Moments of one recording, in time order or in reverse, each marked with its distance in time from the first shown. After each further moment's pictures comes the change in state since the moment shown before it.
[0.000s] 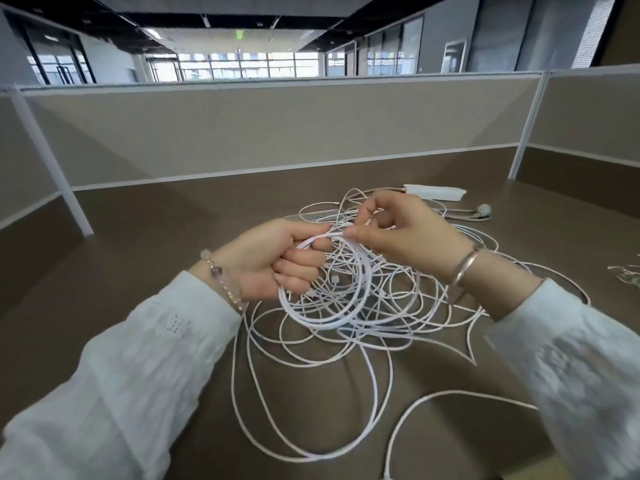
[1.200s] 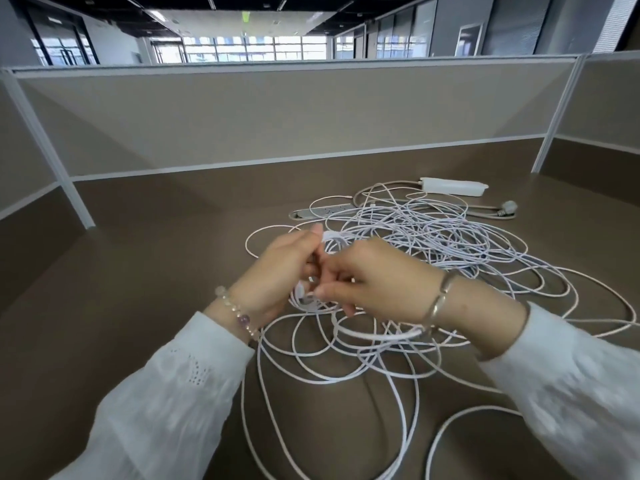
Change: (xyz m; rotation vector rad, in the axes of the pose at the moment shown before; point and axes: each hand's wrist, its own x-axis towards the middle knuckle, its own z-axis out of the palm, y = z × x) left_hand 0.027 -0.030 -0.025 0.191 0.466 0.483; right_hand 0.019 -0.010 0.053 -0.461 -0.353 -0.178
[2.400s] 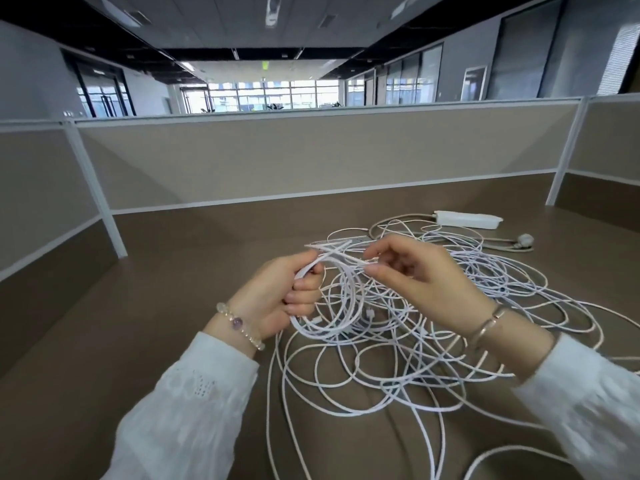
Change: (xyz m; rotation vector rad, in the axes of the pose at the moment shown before) left_hand 0.005 0.021 -0.035 -0.277 -0.103 -0.277; right_hand -0.005 0.039 -0.005 0.314 0.468 -0.028
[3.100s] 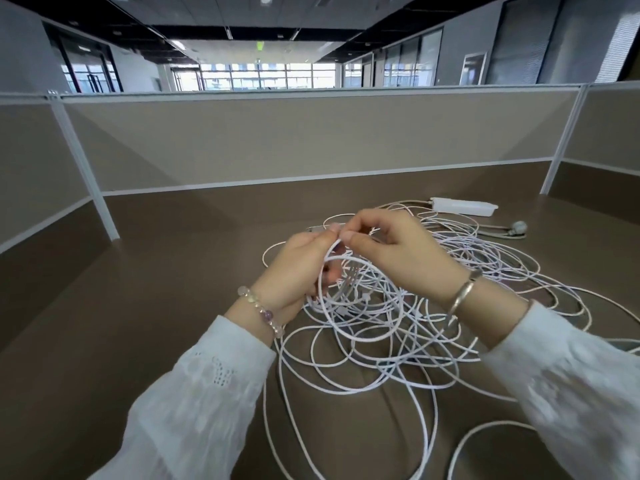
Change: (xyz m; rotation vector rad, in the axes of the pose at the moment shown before) left_hand 0.001 -0.013 0.027 0.328 0.141 0.311; right_hand 0.022 -0.025 0.018 0.030 -0.027 0.066
